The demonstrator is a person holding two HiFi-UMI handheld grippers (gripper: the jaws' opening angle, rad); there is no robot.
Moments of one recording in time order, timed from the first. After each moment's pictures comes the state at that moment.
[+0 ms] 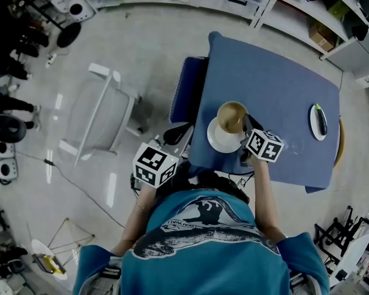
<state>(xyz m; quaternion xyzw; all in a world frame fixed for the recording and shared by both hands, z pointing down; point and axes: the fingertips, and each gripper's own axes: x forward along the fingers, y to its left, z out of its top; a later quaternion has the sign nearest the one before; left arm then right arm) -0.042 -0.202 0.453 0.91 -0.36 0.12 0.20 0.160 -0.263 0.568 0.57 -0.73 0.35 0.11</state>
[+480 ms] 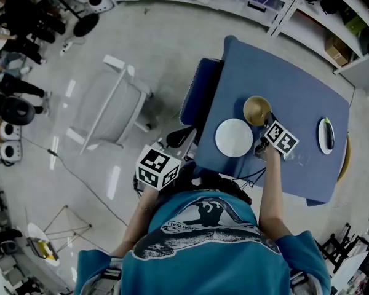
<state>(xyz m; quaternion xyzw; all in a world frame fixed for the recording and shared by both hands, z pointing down) -0.064 -0.193 0.450 0.89 -0.40 0.12 0.20 0.227 -0.311 0.589 0.65 -0.66 0.37 0.10</state>
